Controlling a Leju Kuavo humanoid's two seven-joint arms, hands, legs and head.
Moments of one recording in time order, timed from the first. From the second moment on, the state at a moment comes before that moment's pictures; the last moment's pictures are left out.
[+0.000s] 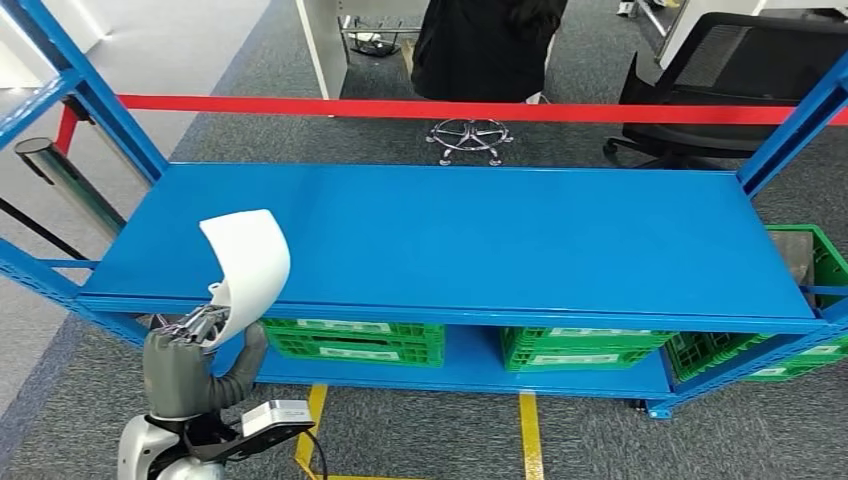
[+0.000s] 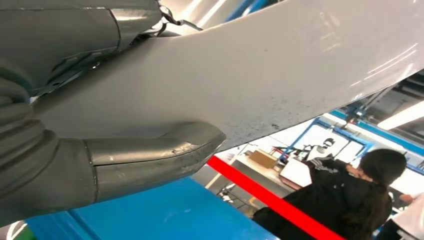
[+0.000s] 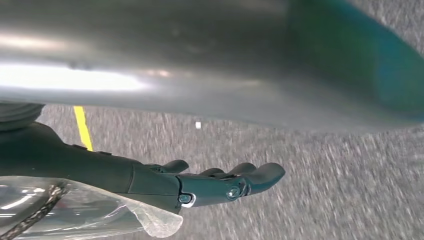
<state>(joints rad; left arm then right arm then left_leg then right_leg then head) 0.19 -0.11 -0.20 -1.75 -0.81 0.65 -0.42 -0.04 0.13 -1.39 -0.25 1.09 -0.03 -0.29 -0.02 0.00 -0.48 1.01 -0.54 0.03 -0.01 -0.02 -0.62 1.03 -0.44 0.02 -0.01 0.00</state>
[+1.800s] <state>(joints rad) 0.22 -0.15 0.00 -1.67 -0.67 0.59 -0.49 -0.30 0.15 -1.29 -0.24 1.07 0.03 -0.11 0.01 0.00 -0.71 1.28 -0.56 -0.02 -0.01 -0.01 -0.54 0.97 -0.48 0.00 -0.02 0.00</state>
